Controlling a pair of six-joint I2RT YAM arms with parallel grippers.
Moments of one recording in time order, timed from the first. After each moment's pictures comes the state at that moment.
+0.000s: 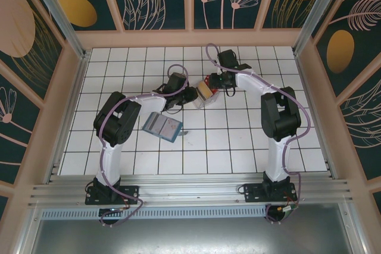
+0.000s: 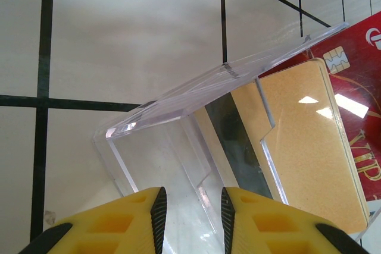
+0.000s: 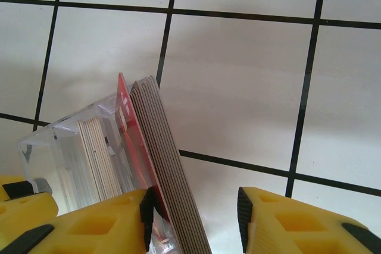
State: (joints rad) left arm -0.58 2.09 1.28 0.07 0.16 -0.84; right arm 0.39 2.01 1.55 -0.53 -0.09 0.23
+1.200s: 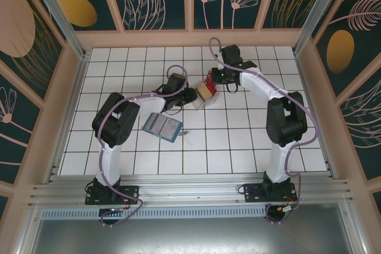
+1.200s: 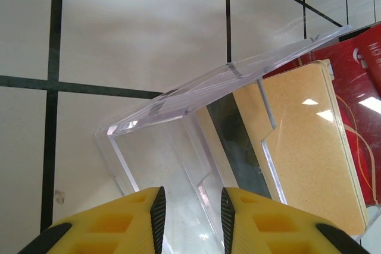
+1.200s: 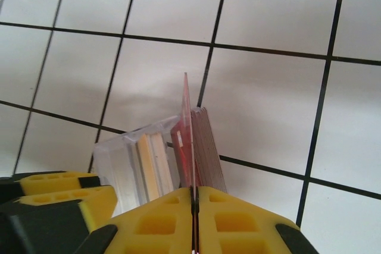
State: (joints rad) left arm -0.58 2.07 1.26 0.06 0.16 -0.85; right arm 0.39 1.91 1.55 -0.53 -0.16 0.23
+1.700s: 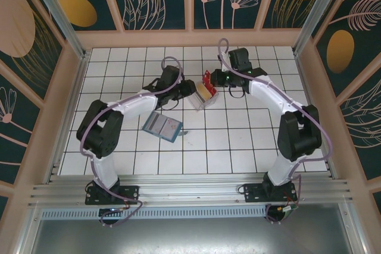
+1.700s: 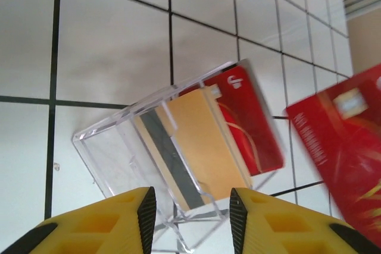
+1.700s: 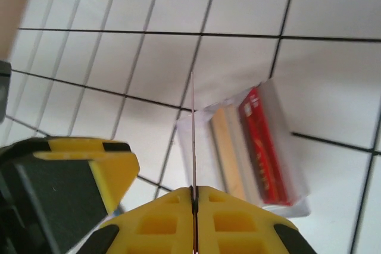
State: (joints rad) left arm -0.58 1.85 1.25 -0.07 0.13 -0.83; right arm 0.38 1.69 1.34 -0.42 -0.37 0.34
